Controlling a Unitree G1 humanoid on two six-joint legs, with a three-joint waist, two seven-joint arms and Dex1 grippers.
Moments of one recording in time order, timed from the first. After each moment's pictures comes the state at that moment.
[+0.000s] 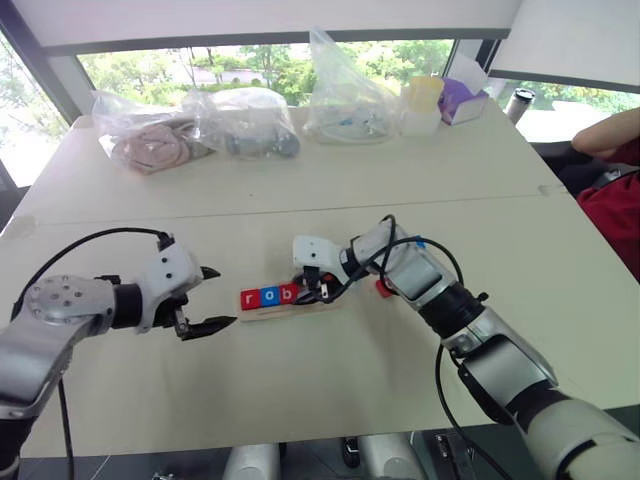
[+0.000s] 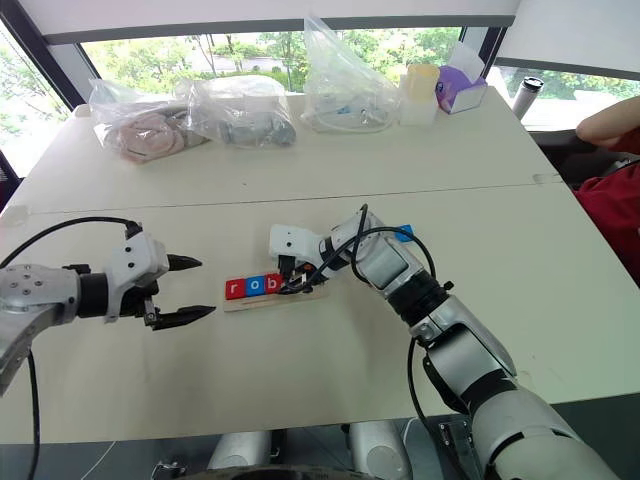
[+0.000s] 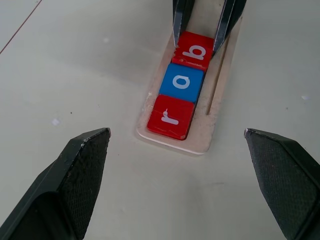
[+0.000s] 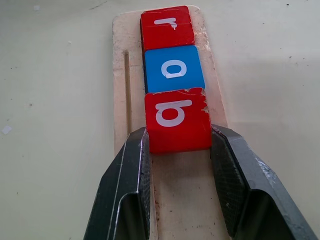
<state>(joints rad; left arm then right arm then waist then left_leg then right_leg) -0.07 1.00 0.13 -0.45 -0.40 0.60 -0.99 -0.86 -0.30 0.55 0.30 -0.05 0.49 1.20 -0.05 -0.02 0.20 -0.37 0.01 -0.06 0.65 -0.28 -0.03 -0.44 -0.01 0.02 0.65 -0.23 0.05</state>
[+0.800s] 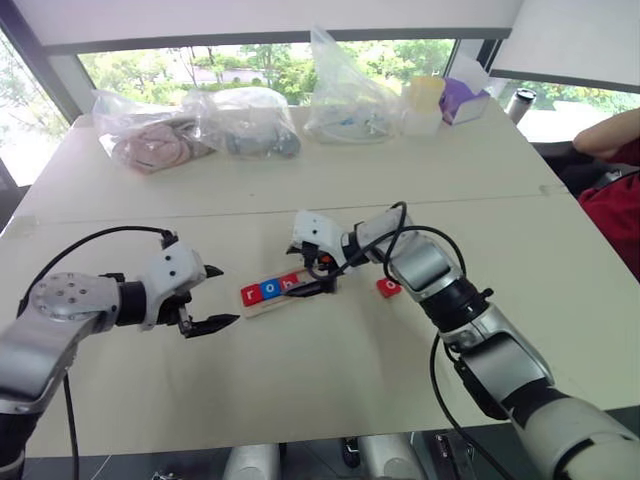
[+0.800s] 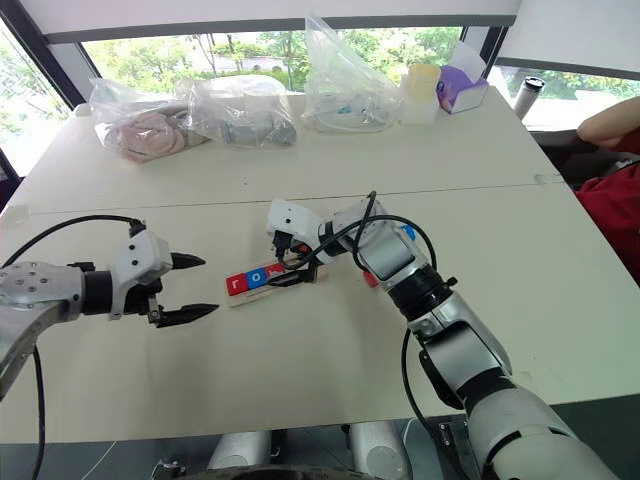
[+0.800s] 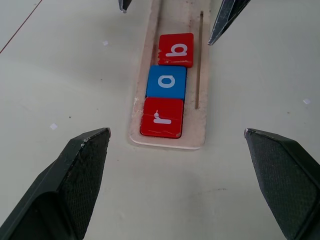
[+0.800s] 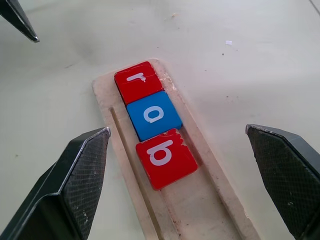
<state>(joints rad) -0.10 0.99 0.10 -0.43 -0.40 0.60 -1.00 -0.87 -0.29 0.46 0.22 -0.01 0.55 1.13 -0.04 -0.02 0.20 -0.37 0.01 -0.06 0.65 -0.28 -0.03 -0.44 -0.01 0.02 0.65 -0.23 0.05</state>
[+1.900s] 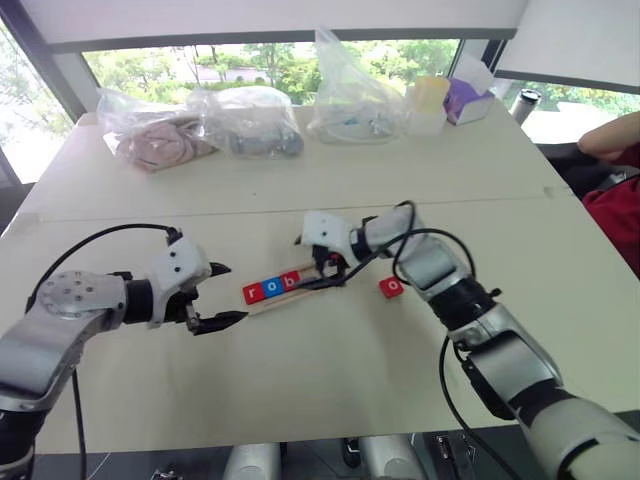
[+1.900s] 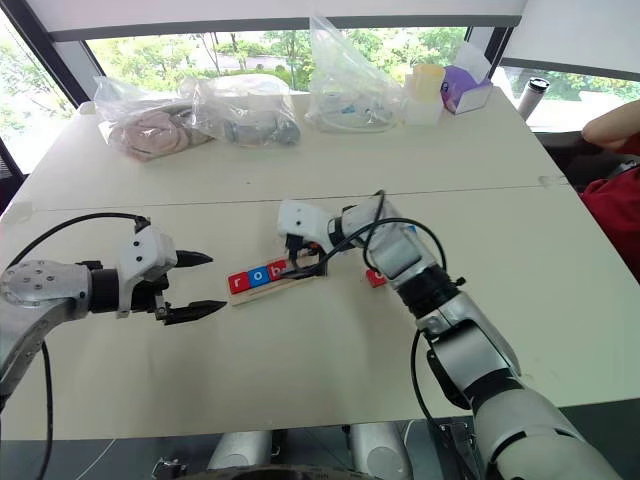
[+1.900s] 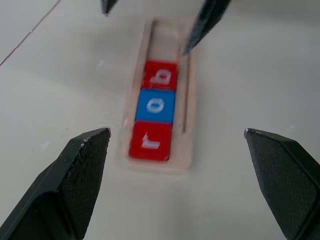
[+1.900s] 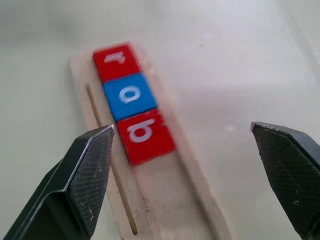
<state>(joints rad) -0.15 0.94 0.11 -0.49 -0.52 0.67 -0.98 -0.84 -0.36 0.35 0.15 0.00 0.52 1.09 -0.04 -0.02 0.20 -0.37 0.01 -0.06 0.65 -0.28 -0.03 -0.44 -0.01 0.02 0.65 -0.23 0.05</state>
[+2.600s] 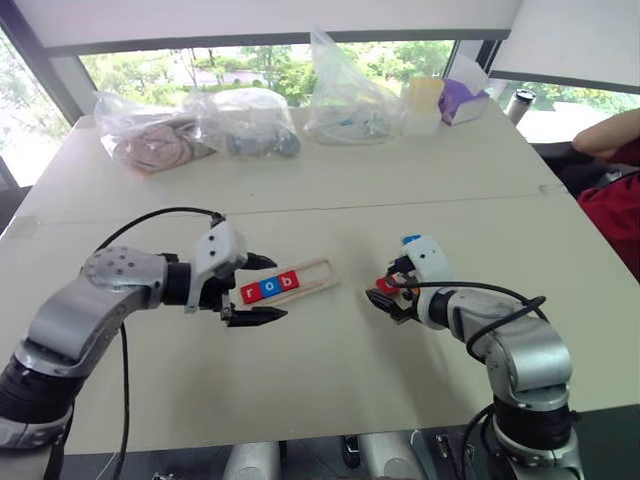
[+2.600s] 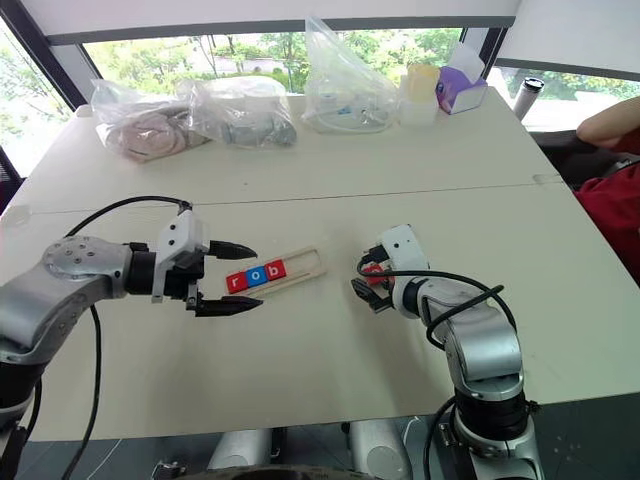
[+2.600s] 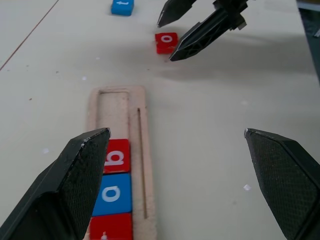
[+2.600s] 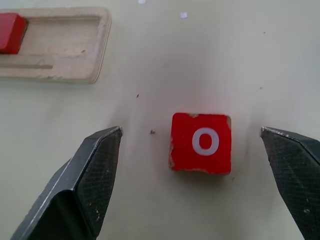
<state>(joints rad) -0.37 0.89 -0.08 -0.39 -0.53 0.66 -1.05 -0.32 -0.28 0.01 -0.63 0.06 1.46 0.43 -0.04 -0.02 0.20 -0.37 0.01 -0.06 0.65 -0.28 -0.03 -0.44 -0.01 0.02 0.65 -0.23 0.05</state>
